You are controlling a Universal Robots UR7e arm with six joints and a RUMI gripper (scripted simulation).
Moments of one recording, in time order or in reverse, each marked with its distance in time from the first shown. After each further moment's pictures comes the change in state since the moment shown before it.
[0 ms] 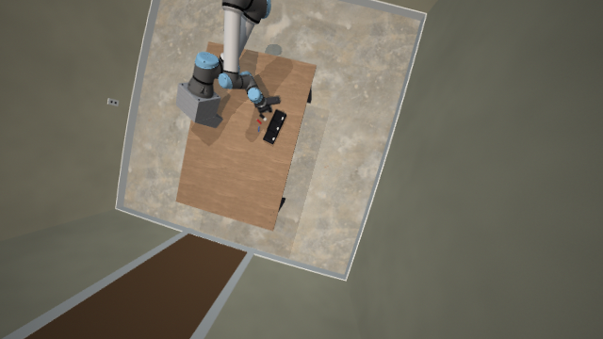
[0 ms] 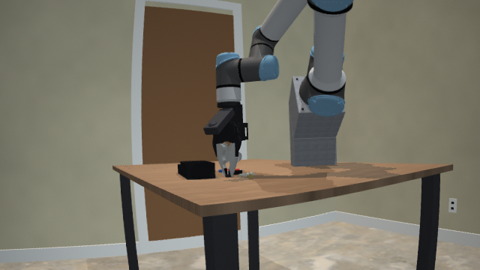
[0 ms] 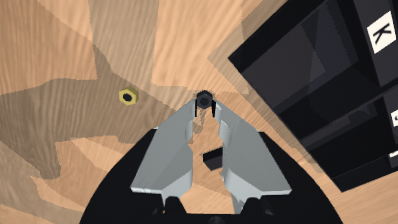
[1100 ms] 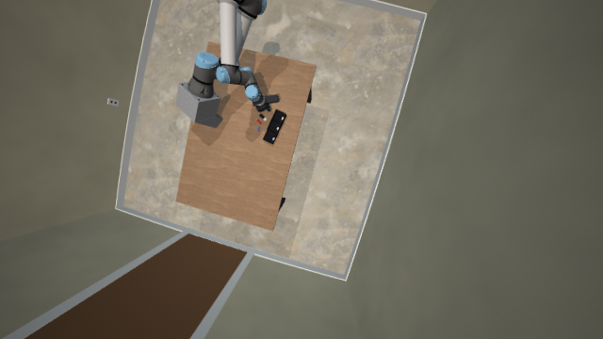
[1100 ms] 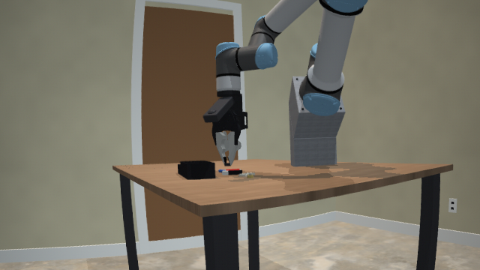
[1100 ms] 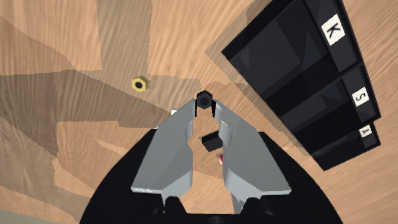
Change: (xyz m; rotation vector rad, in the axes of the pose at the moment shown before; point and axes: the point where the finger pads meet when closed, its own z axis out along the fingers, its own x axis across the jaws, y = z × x) arm 0.001 0.000 -0.034 0.001 0.006 0.001
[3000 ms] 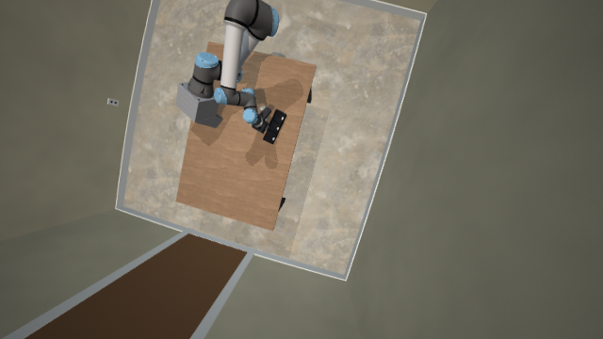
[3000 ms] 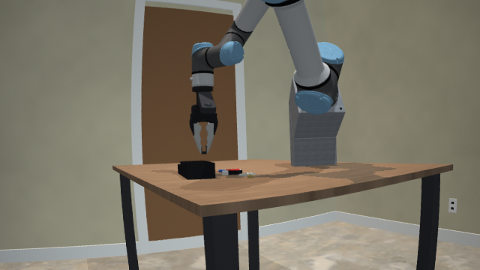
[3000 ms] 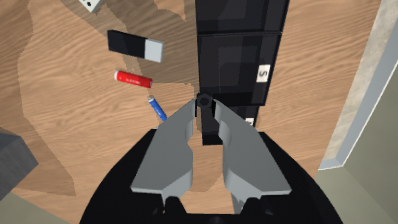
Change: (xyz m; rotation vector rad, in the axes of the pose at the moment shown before) arm 0.124 0.050 -0.034 -0.016 0.010 -0.753
